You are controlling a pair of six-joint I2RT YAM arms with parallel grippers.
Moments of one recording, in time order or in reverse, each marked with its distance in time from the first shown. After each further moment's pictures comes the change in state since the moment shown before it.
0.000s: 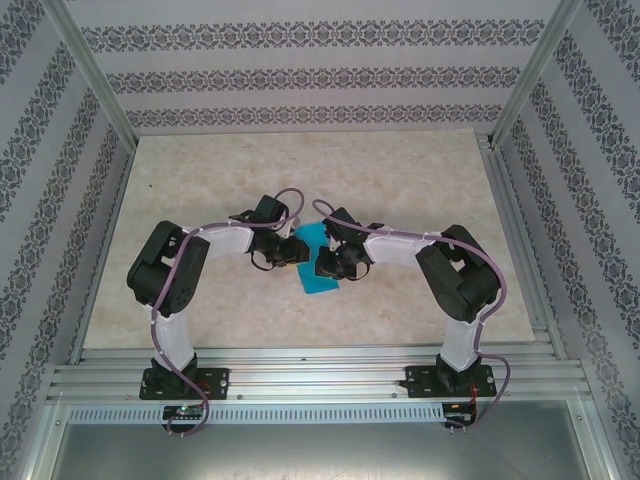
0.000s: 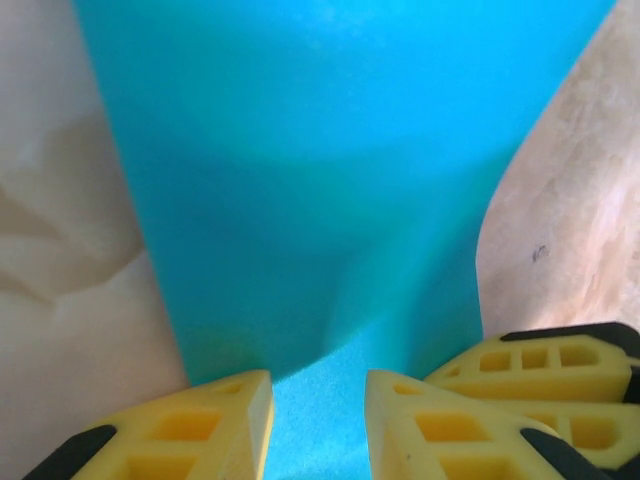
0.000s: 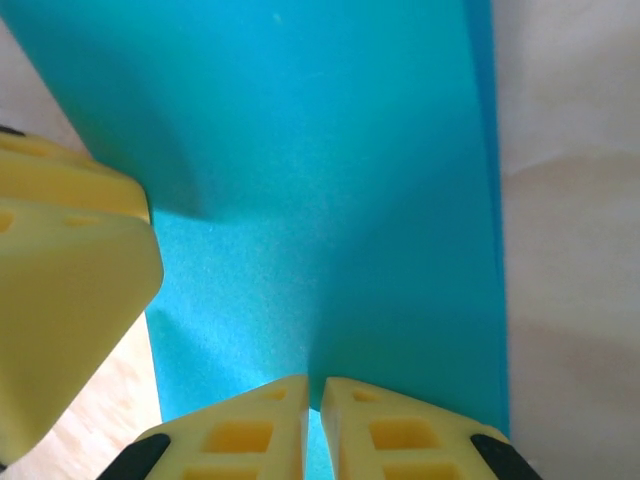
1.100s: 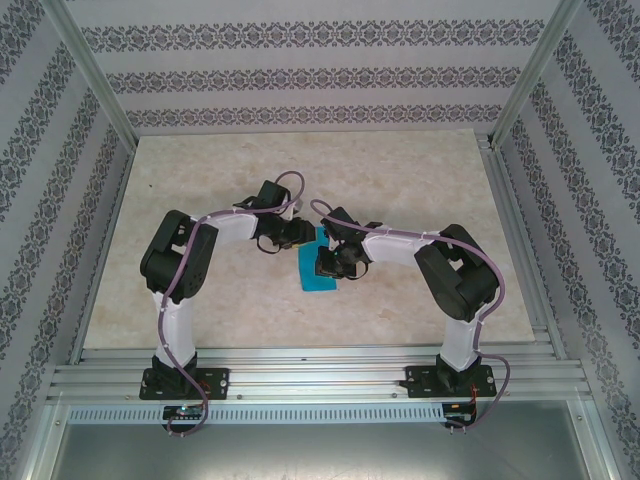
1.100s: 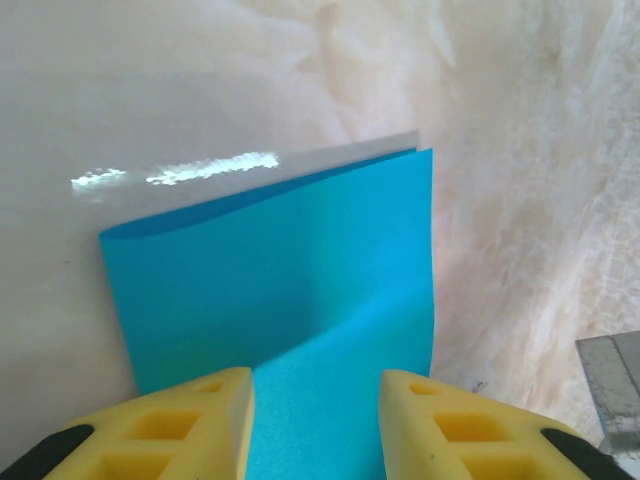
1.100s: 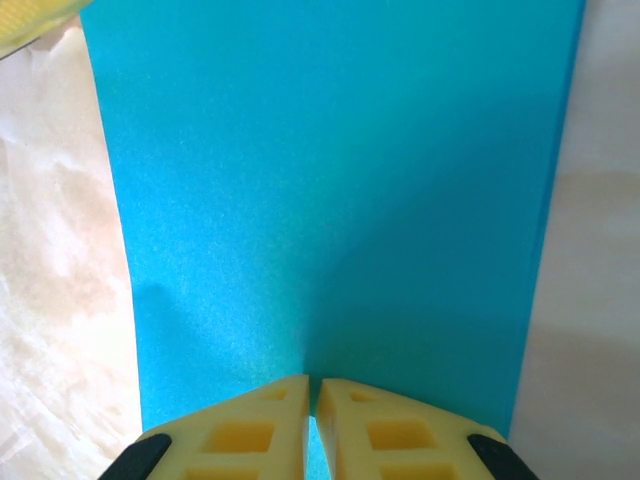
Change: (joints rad) left arm 0.047 0.120 0.152 0.073 0.031 -0.046; right arm 0.006 0.011 0.019 -0.024 0.020 -0.019
